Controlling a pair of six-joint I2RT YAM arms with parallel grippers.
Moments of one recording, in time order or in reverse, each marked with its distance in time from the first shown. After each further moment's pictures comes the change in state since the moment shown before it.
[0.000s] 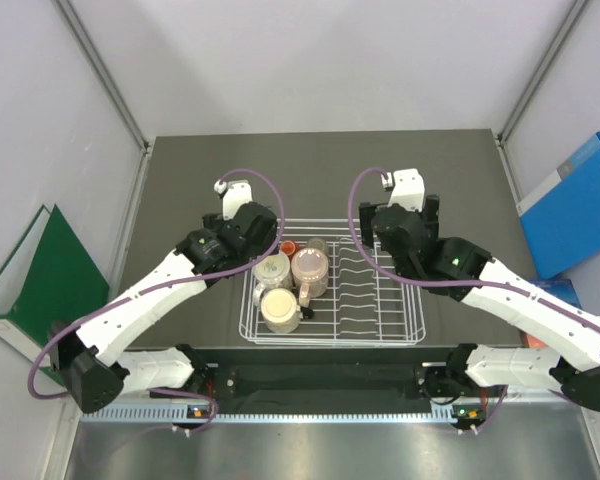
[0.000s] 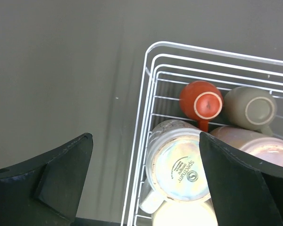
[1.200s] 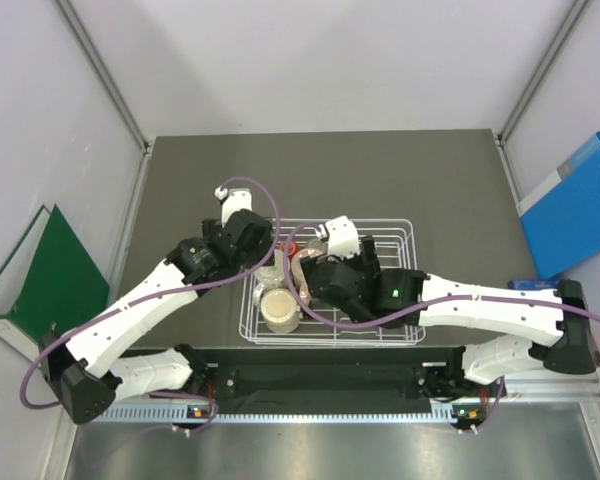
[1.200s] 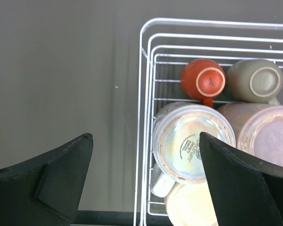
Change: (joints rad) left arm 0.000 -0.070 -0.048 -0.011 0.072 0.095; right arm 0.371 0.208 0.021 -0.039 -0.003 0.238
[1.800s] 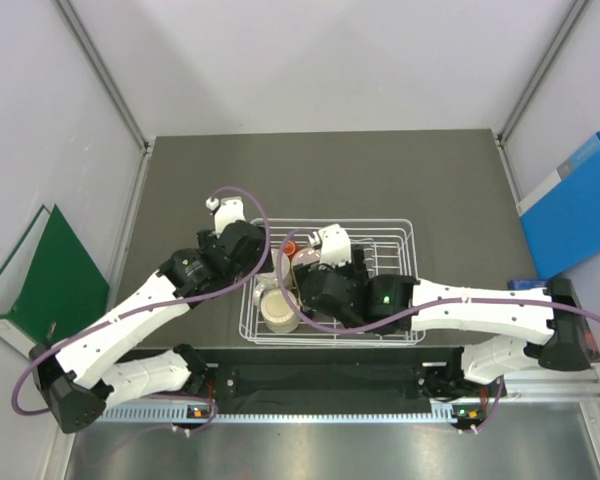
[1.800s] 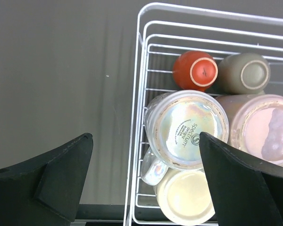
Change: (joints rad) left arm -0.037 -0.080 -0.069 -0.005 0.011 -0.109; right arm 0.036 0.029 0.000 0.020 -0.034 0.090
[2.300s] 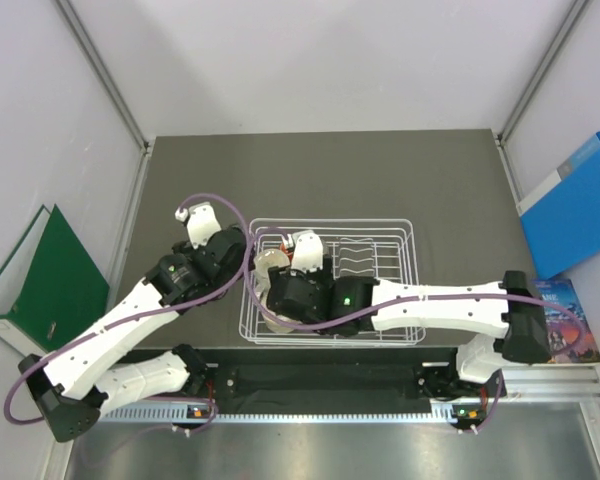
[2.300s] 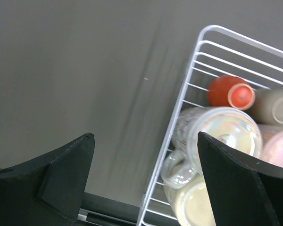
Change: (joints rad) left arm 0.000 -0.075 0.008 -0.172 -0.179 -0.221; right arm 0.045 0.205 0.150 0.006 -0.051 0.166
